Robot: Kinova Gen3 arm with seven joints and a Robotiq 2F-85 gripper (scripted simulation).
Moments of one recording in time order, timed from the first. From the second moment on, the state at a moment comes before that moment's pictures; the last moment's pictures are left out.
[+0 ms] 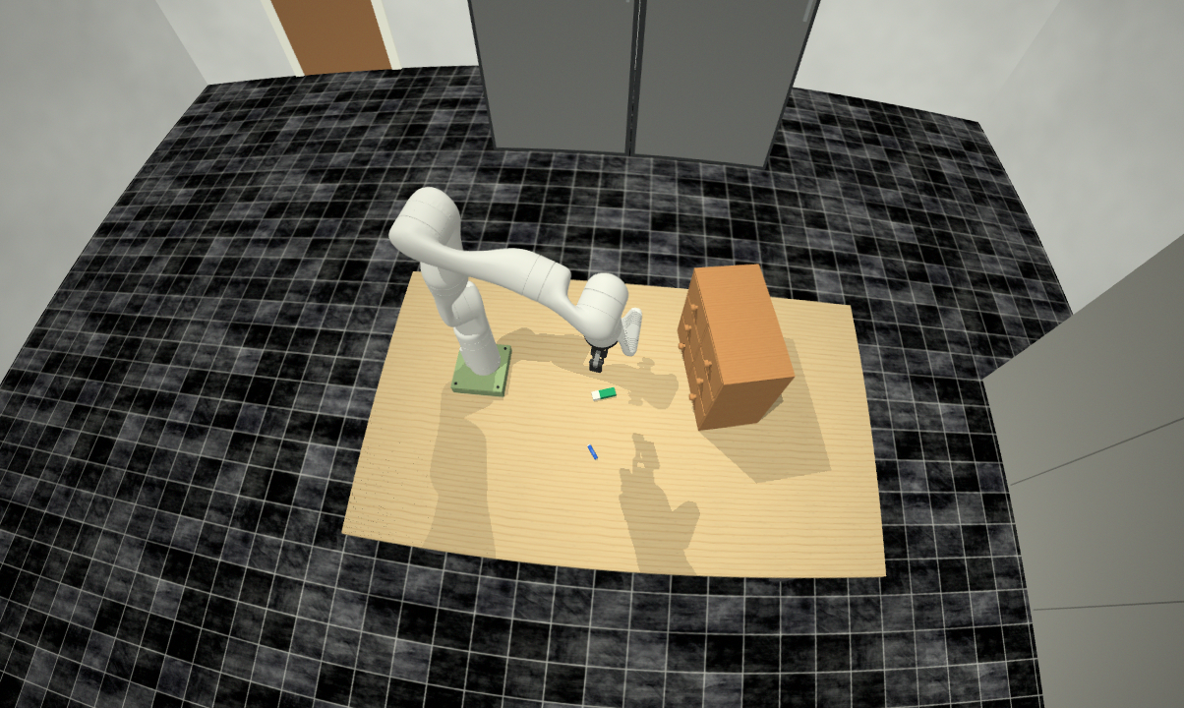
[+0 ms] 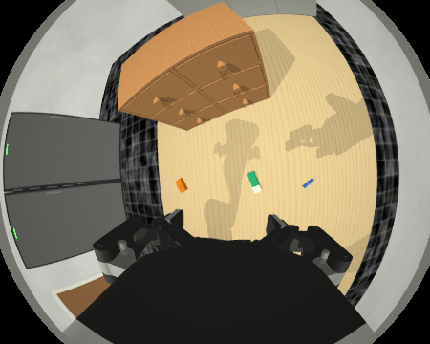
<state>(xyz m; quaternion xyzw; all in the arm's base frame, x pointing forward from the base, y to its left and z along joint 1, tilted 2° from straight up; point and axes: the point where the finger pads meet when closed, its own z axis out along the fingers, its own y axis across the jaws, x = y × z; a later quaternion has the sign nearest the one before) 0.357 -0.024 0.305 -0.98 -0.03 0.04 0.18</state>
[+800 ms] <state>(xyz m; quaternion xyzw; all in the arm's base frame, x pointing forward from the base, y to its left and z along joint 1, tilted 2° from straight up) 0.363 -0.033 0.313 -0.99 -0.05 0.03 0.13</state>
